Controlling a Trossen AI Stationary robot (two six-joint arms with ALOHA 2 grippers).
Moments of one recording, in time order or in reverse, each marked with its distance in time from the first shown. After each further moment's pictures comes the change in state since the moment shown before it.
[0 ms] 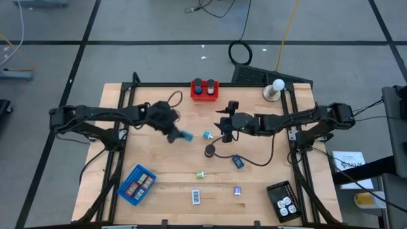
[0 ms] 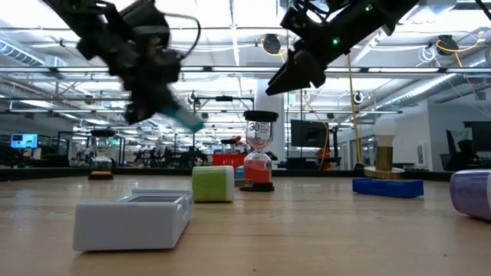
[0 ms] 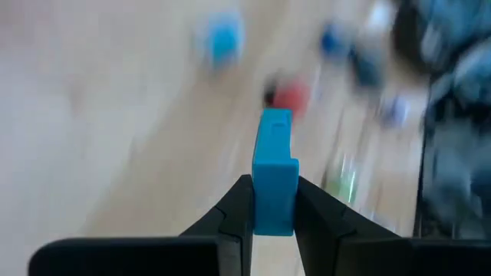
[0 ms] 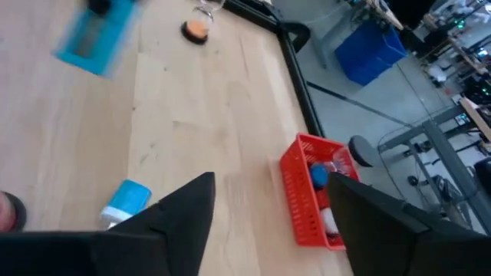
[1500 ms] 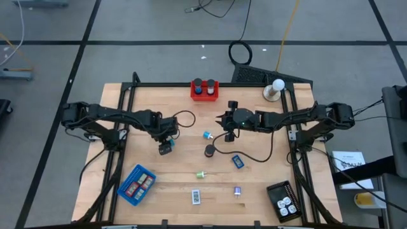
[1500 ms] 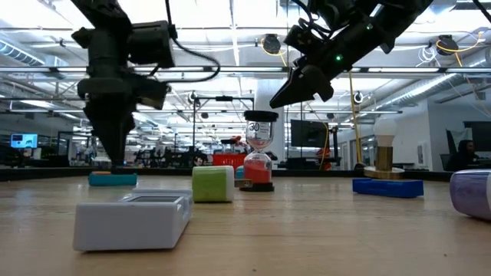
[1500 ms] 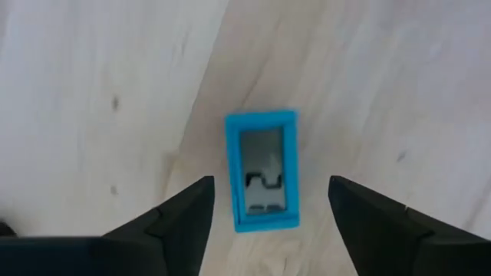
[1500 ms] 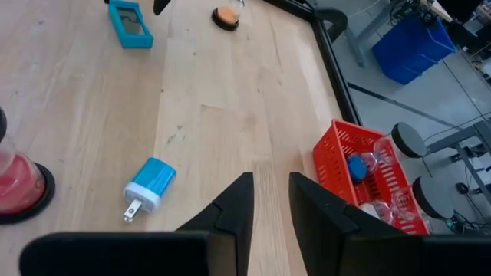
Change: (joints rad) left arm -0.143 0.181 0.119 -0.522 -0.305 0.299; right arm -0.083 0.001 -0.074 0.054 -0.182 -0.003
